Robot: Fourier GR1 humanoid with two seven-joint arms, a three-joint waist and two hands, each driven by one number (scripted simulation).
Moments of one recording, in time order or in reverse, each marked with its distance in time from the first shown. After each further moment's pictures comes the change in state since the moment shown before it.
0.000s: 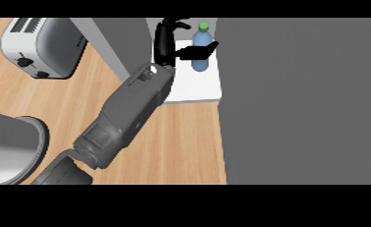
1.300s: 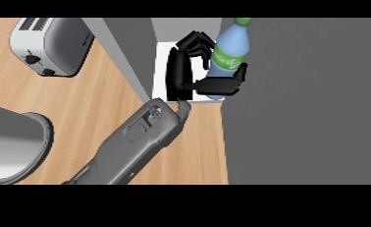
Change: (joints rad) left arm 0.311 0.001 -0.179 -0.698 -0.018 0.131 0.201; right arm 0.025 -0.005 0.018 -0.022 0.058 -0.052 -0.007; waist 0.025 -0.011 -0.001
